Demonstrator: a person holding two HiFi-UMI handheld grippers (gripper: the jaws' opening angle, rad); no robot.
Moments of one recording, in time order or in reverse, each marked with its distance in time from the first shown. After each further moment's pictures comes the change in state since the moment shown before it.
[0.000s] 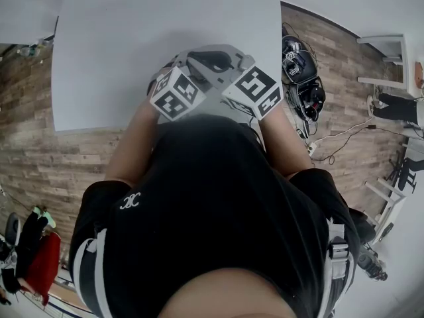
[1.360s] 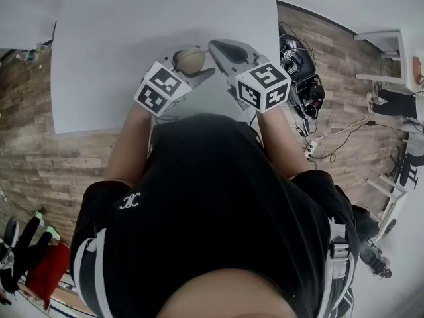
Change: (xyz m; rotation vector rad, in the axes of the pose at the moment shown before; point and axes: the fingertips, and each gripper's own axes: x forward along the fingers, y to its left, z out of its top) left arm -0.014 0.013 0.016 -0.128 -0.138 -0.027; right arm -0.039 -0.060 -0.035 0.234 -0.054 -0.251
